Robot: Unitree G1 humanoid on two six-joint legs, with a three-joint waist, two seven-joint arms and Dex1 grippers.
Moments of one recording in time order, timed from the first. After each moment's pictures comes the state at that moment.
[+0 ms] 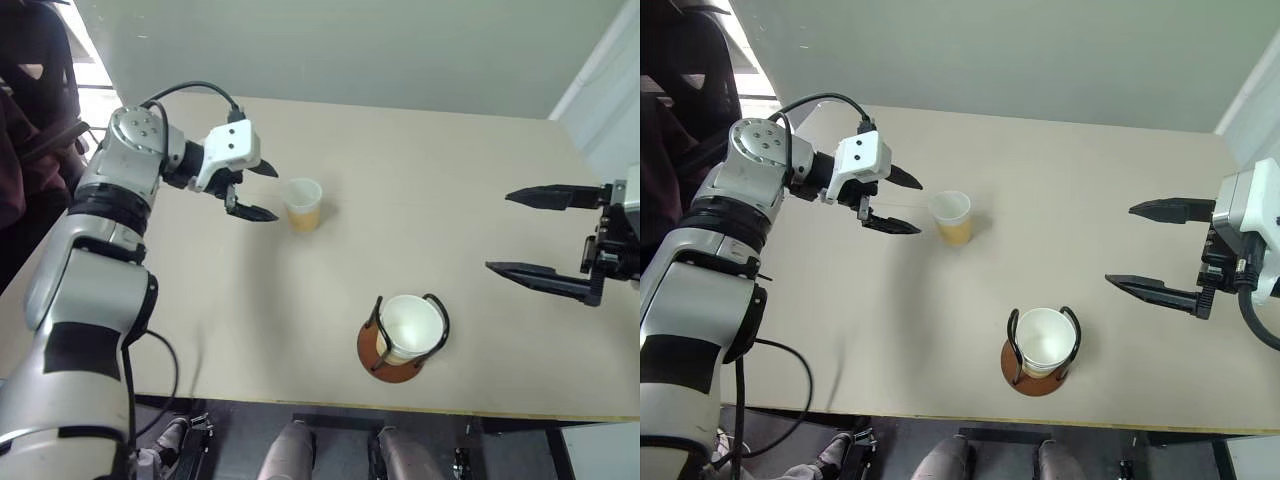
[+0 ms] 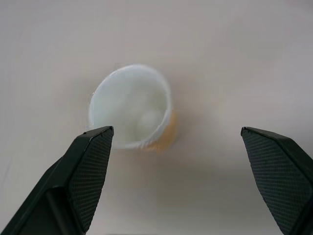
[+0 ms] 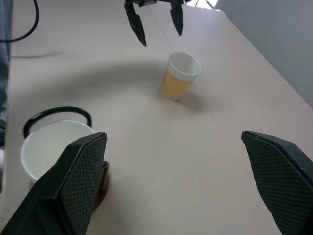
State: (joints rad) left arm -1.38 0.73 -0.46 1.15 -0.08 -0.25 -1.43; right arm -0.22 -1.16 -0.53 -0.55 0.82 0.68 1.05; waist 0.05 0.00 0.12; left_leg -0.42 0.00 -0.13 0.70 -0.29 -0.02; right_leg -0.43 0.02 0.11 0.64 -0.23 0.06
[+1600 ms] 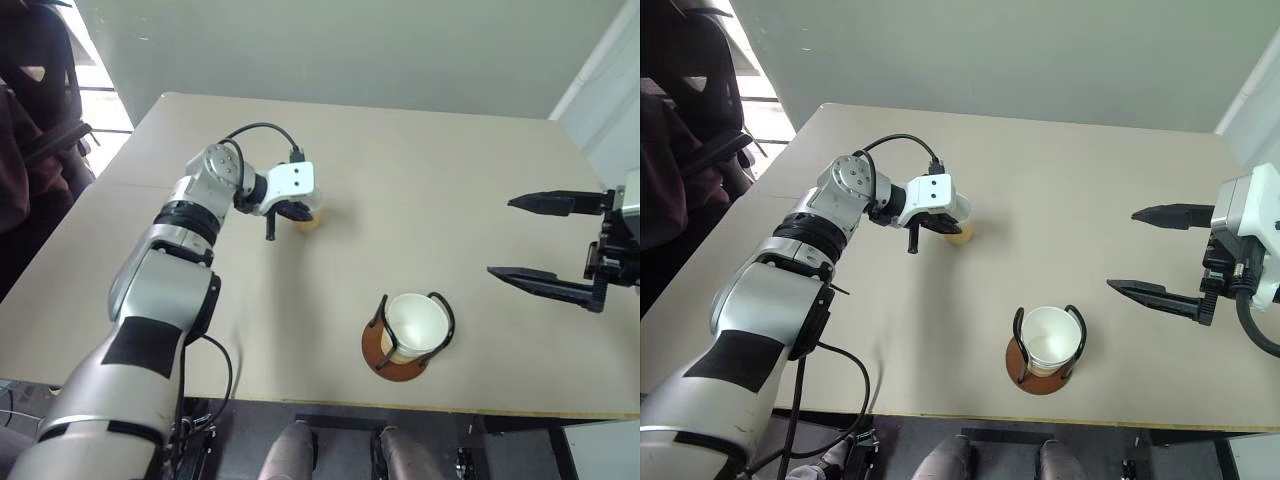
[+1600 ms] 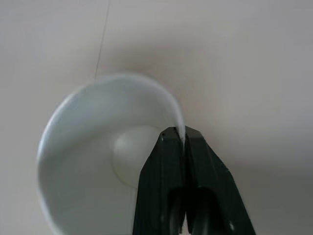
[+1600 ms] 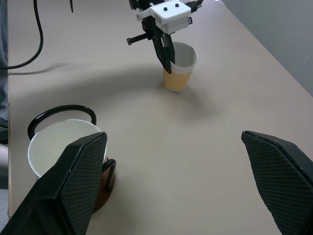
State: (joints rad) left arm -1.38 0.46 -0.33 1.31 0.30 -0.30 -1.21; right arm -0.19 -1.16 -0.58 -0.60 0.82 0.75 1.04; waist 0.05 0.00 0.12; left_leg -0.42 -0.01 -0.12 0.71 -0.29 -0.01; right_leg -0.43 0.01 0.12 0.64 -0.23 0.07
